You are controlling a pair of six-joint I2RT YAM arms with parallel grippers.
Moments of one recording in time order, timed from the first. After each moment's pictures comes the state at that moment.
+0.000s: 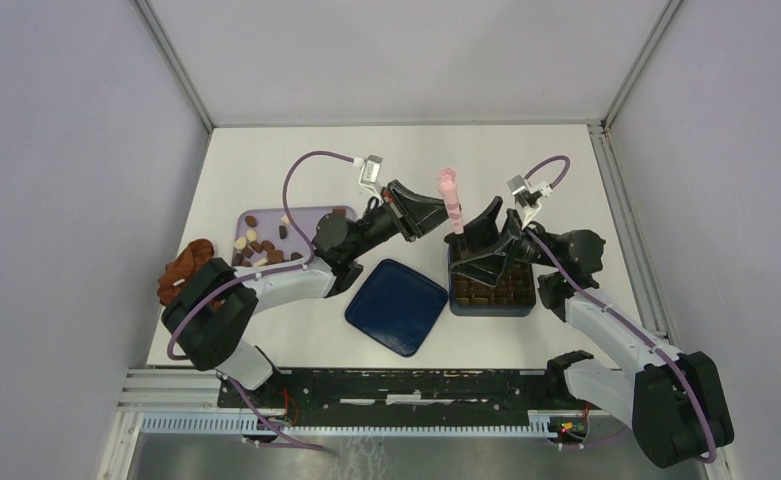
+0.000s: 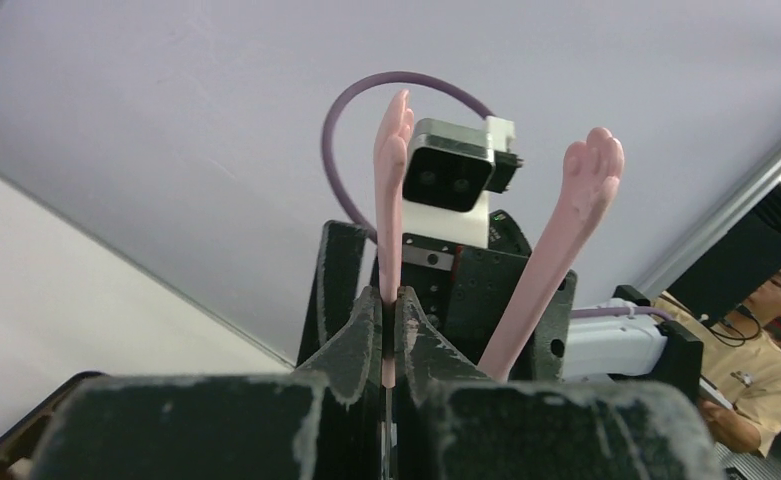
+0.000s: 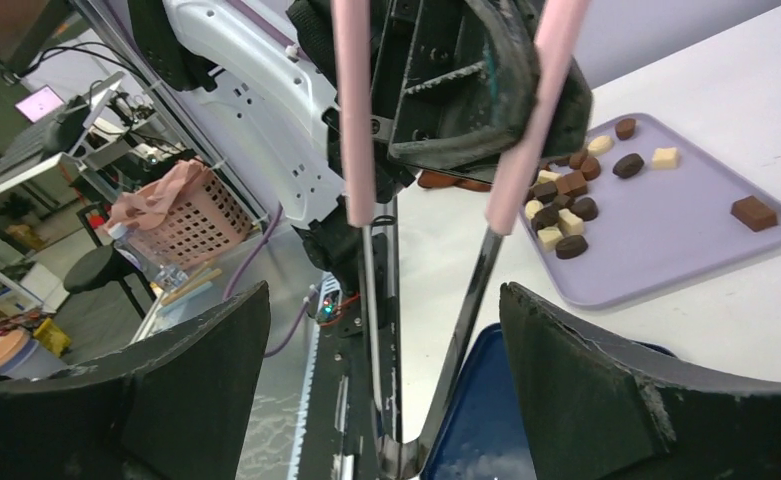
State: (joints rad) left arm -0.79 1.55 0.79 1.26 0.37 -0.97; right arm 0.30 1.04 0.46 1.06 -1.11 0.89
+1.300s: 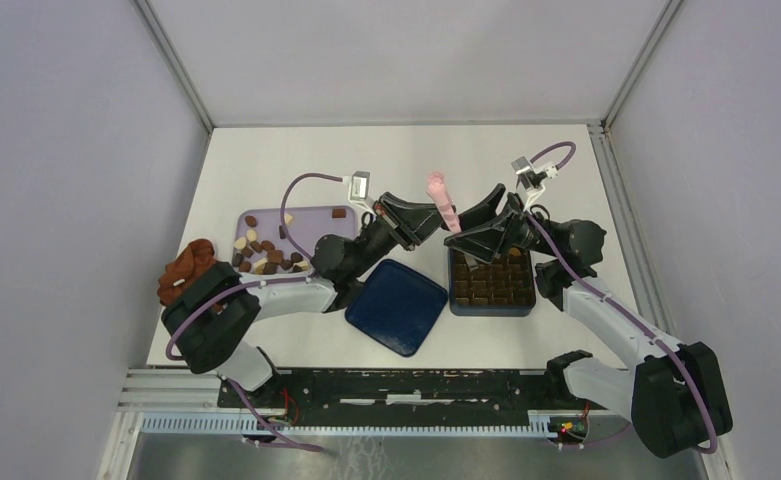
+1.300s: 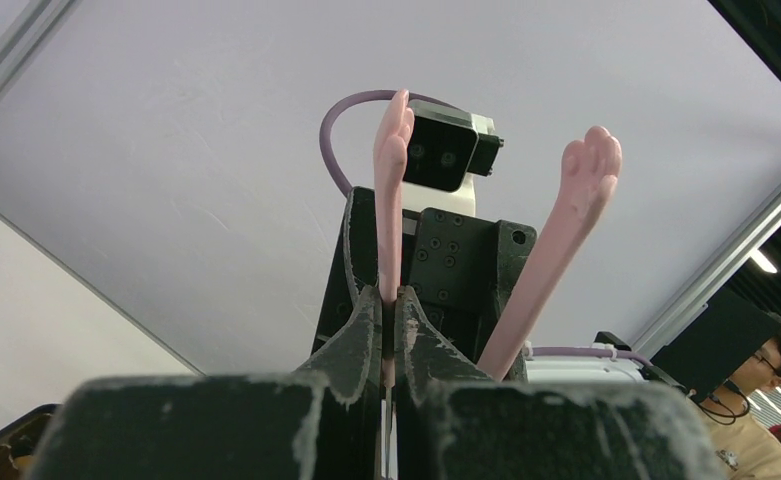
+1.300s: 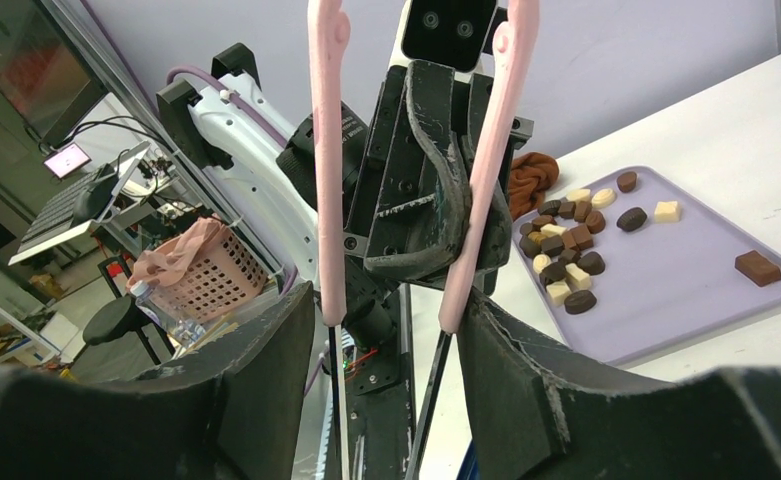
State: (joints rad) left arm -0.87 1.54 0.70 1.43 0.16 -1.00; right arm 0.33 1.09 0.56 1.10 -1.01 1.01
